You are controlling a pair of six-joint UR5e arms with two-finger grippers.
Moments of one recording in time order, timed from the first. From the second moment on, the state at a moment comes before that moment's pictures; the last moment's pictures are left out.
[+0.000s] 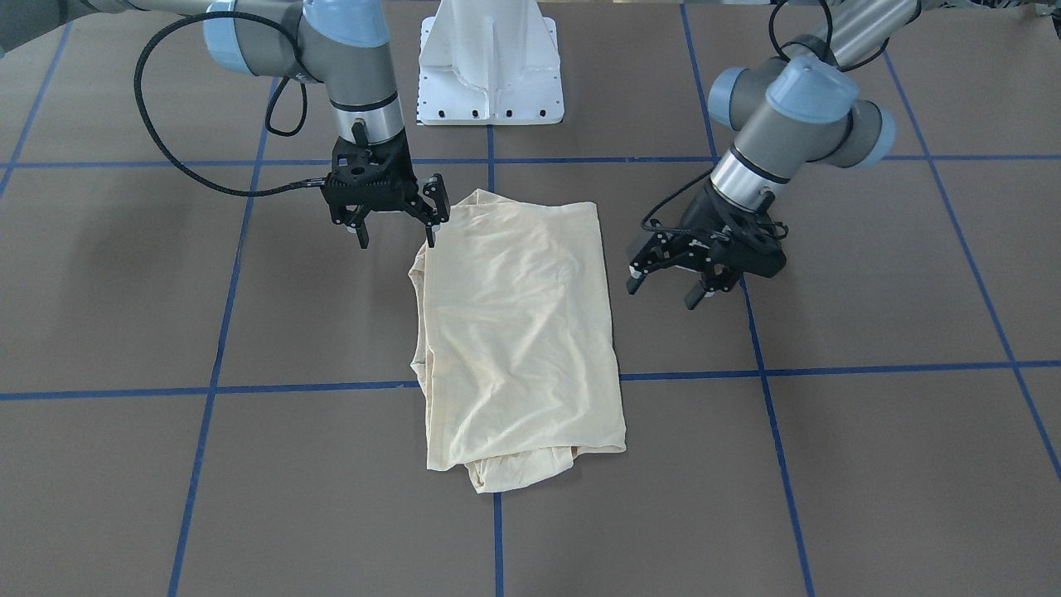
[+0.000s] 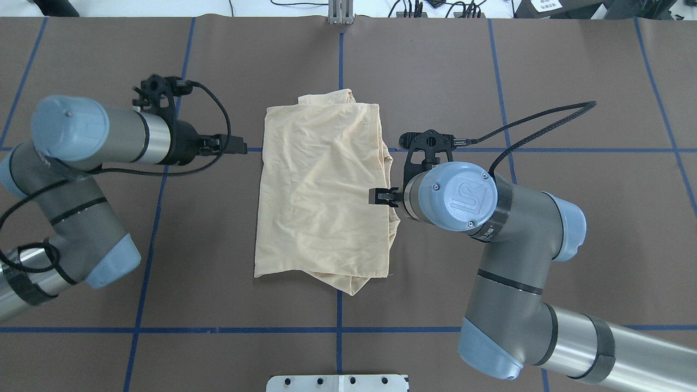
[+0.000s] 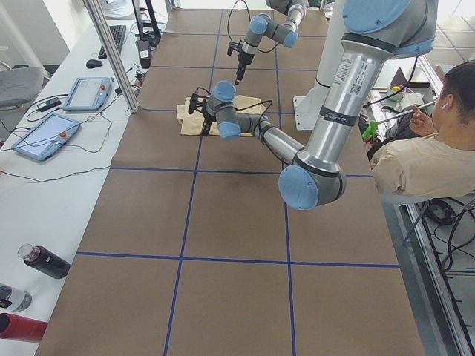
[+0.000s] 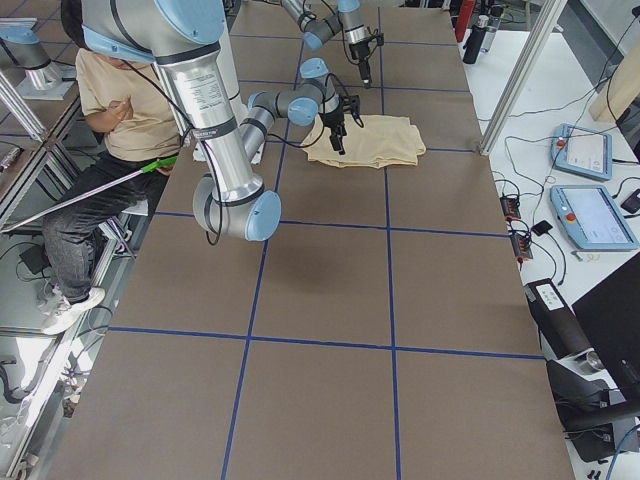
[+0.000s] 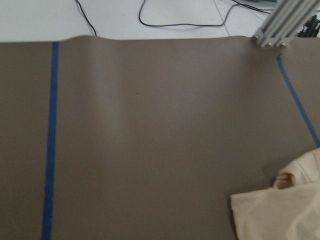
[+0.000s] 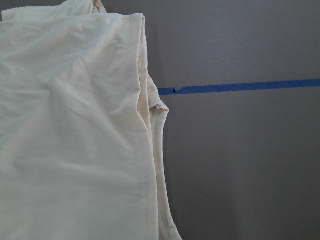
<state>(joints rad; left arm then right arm) -0.63 -1.91 -1.72 -2.30 -1.80 -1.26 0.45 -1.07 1.89 -1.53 1.56 1.32</state>
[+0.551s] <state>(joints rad) -0.40 -1.89 -1.74 -2.29 -1.66 -1.48 0.44 -1.07 1.89 -1.53 1.55 1.32</state>
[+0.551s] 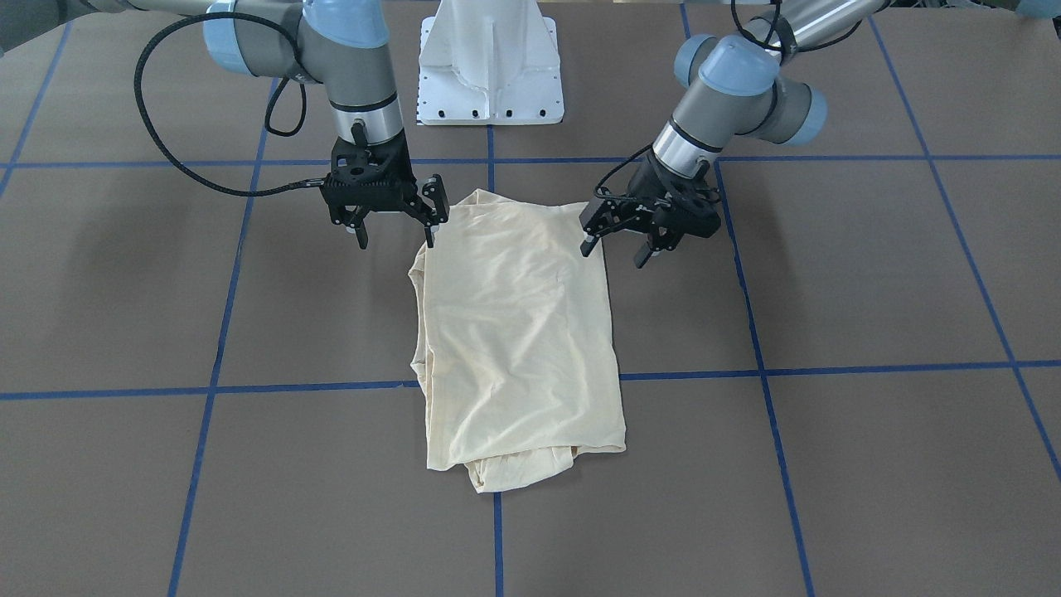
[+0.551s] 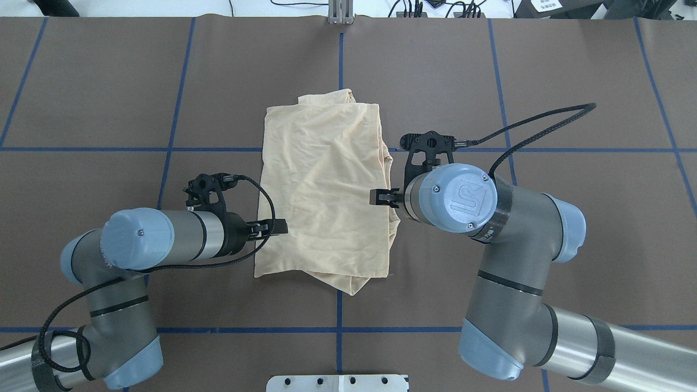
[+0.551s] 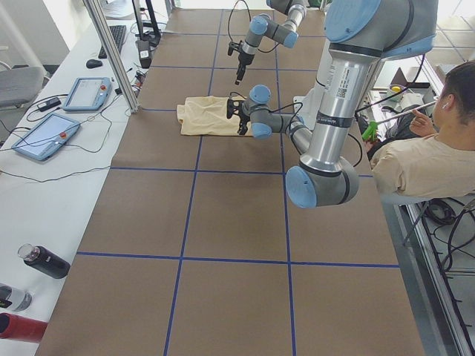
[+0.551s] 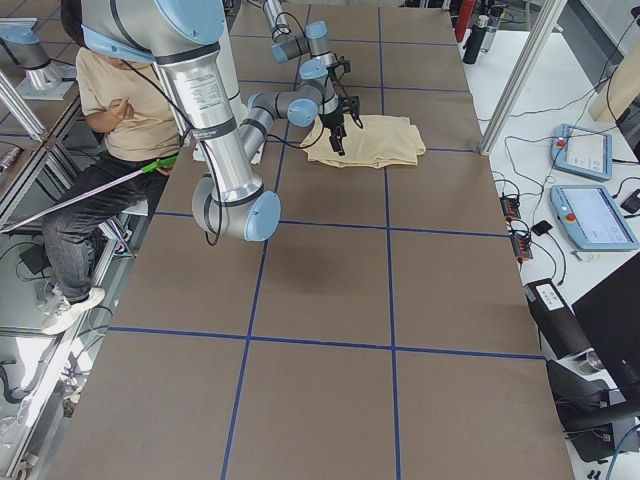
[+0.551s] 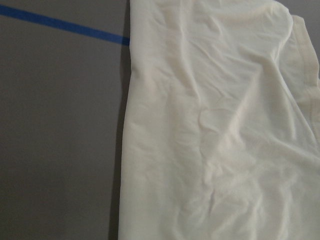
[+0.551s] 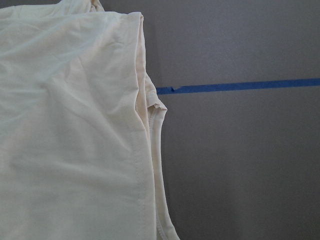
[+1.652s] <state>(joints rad) -0.35 -1.89 -1.80 -2.13 -1.66 -1.53 0.44 -1.07 1.89 -1.53 1.55 1.32</state>
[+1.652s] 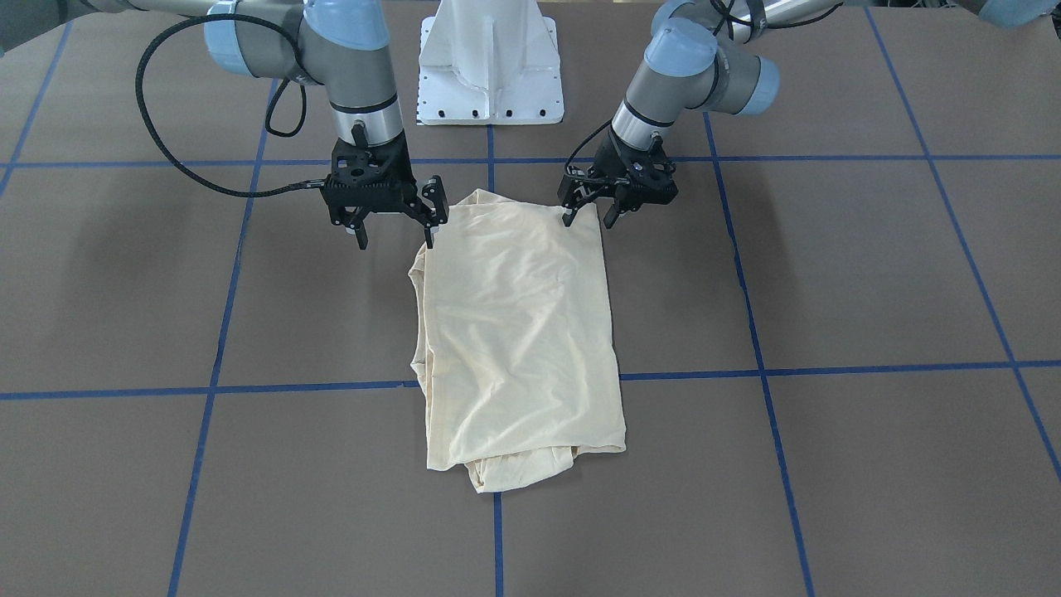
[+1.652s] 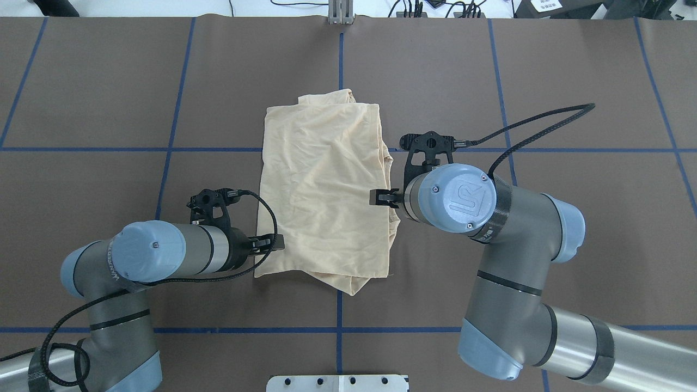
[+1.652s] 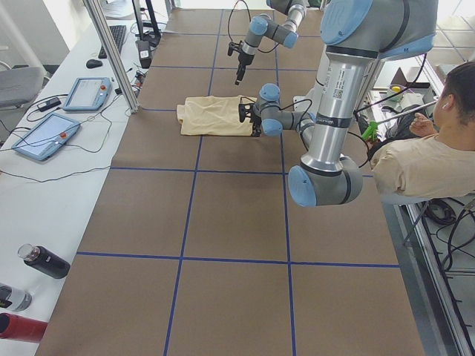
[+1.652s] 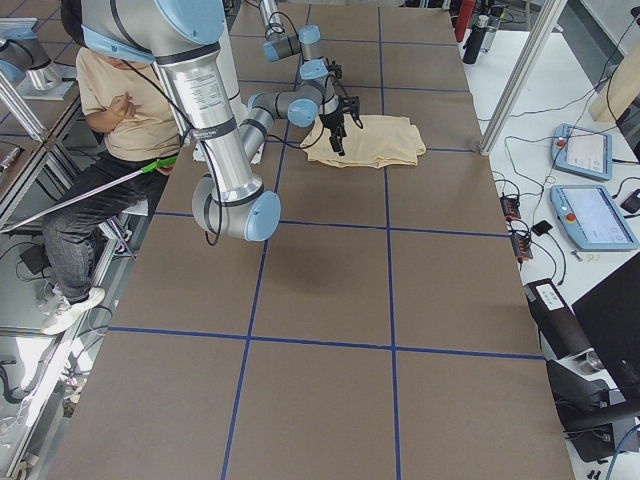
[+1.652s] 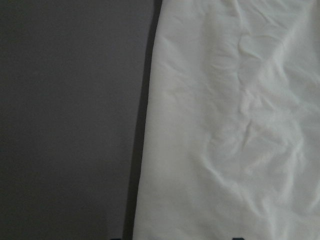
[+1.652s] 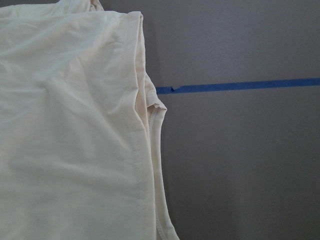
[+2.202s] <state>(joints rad) -0.33 -1.89 -1.80 -2.12 -1.66 -1.55 0.44 -1.07 1.89 -1.53 1.55 1.32</state>
